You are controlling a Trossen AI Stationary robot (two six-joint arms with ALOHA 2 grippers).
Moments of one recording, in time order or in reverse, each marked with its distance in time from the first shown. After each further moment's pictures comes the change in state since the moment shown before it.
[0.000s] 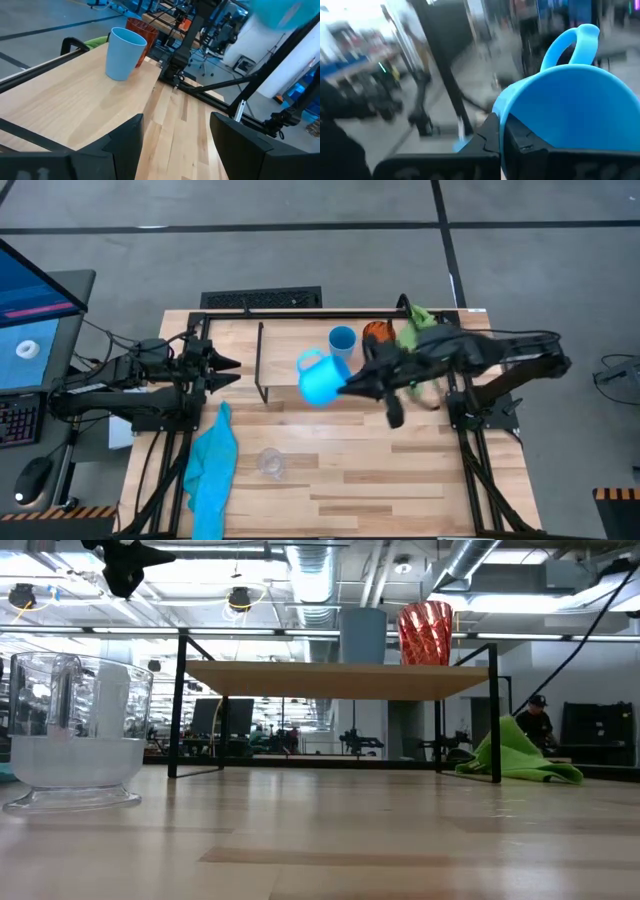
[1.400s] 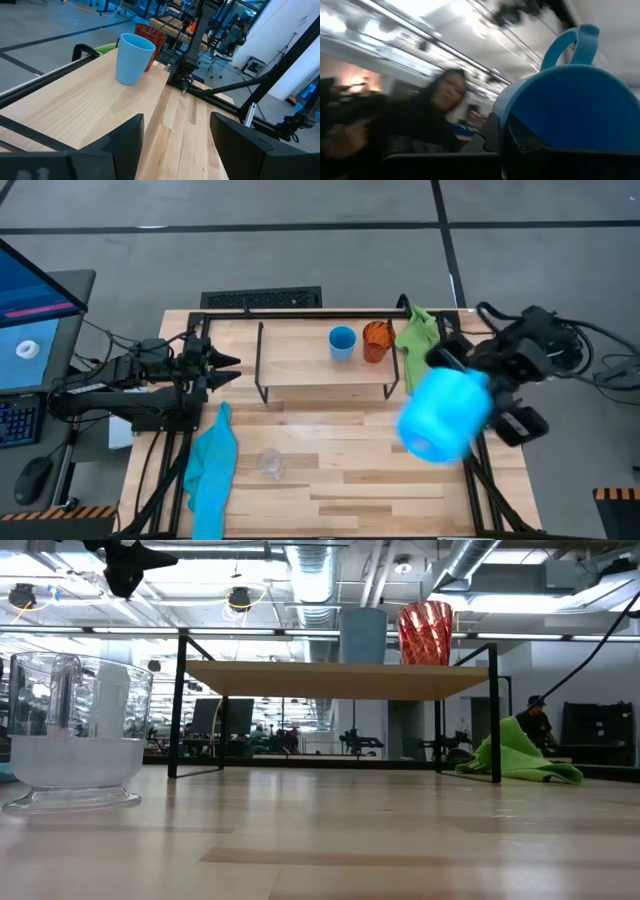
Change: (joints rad) left arm 0.000 0.000 0.000 0.001 -0.045 0.031; right arm 0.167 -0.134 0.000 0.559 -0.458 -0.240
